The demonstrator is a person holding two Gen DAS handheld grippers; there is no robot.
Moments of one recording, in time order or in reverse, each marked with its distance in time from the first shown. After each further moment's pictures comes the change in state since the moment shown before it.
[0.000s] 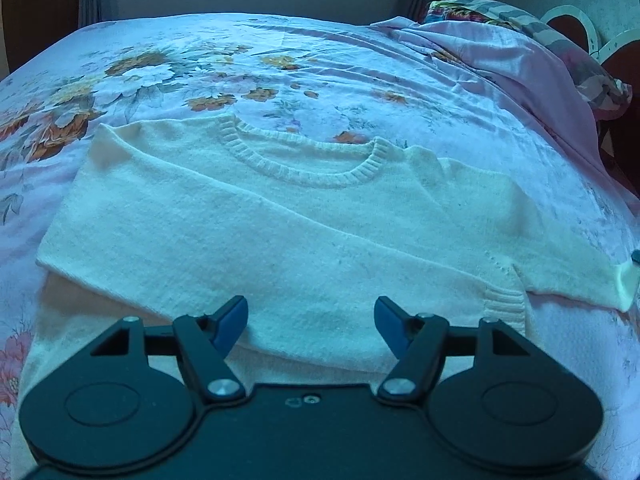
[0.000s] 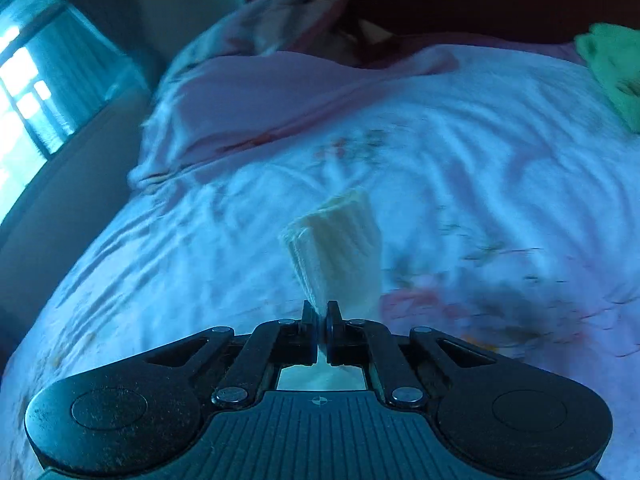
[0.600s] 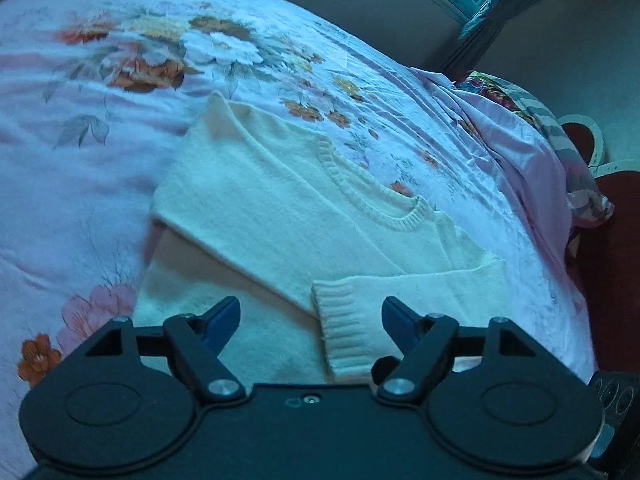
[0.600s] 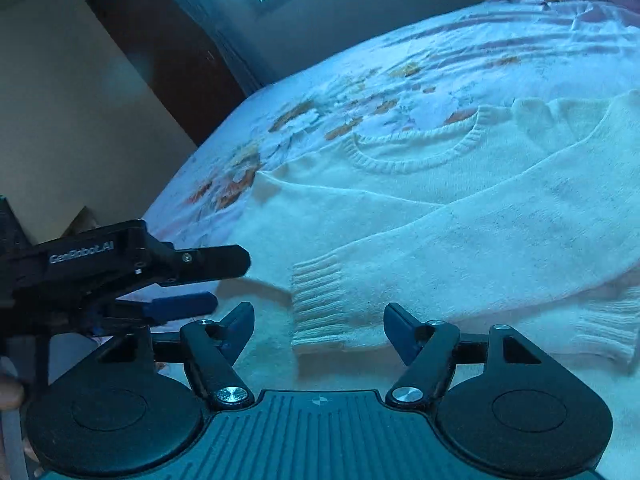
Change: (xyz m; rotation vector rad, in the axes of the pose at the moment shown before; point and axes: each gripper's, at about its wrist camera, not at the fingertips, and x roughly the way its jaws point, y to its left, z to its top) left arm -0.043 0.120 -0.005 -0.340 0.021 -0.206; right arm -0.046 0.229 -0.265 -0.533 0.472 0.651
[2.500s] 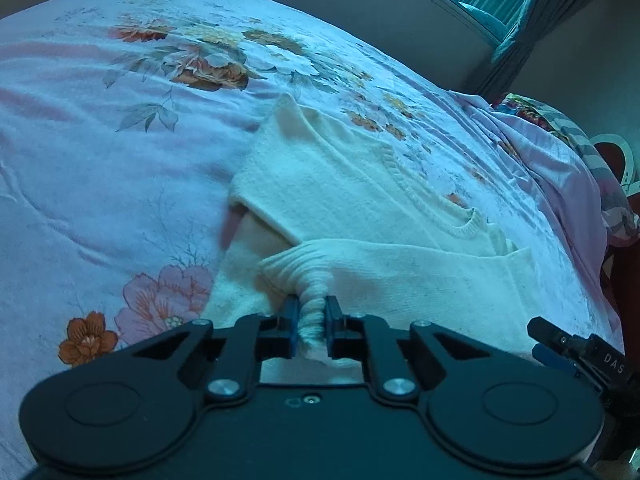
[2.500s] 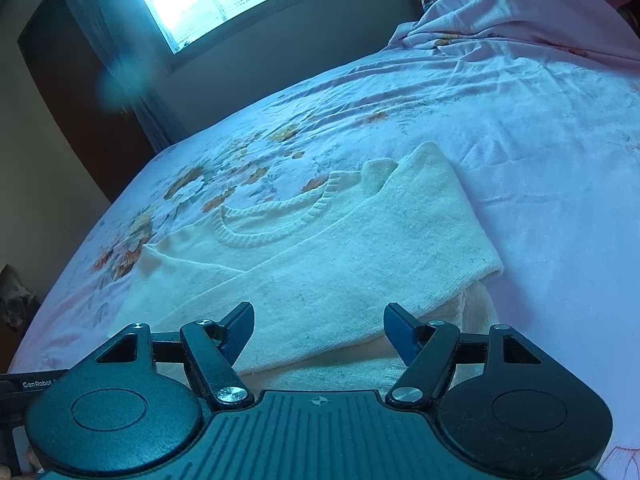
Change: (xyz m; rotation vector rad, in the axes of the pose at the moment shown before) left arm 0.000 0.034 -0.023 0.002 -0.111 0.133; right arm -0.038 -0.060 0.027 0.087 -0.146 -0.259
